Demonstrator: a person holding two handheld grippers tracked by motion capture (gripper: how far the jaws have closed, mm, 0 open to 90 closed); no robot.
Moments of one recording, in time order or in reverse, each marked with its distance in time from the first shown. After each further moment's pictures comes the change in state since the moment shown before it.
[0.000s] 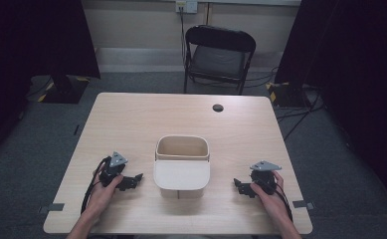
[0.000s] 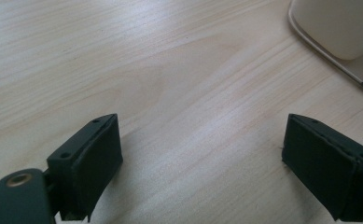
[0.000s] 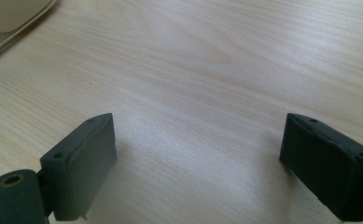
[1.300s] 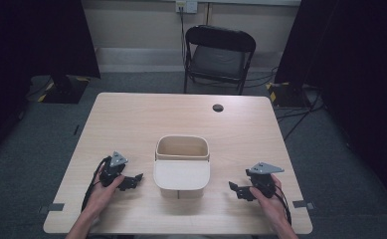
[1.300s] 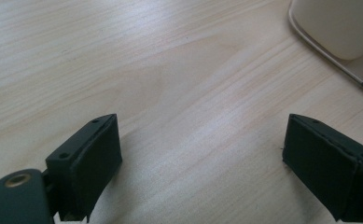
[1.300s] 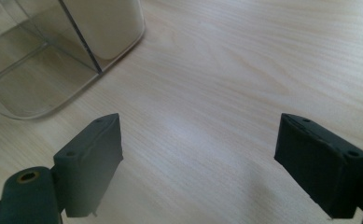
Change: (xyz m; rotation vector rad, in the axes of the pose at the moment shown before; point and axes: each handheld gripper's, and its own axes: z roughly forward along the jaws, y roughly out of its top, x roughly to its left) left arm 0.000 0.000 0.000 -0.001 0.001 -0.001; right arm 0.018 0.009 -0.023 -0.077 0.162 -0.032
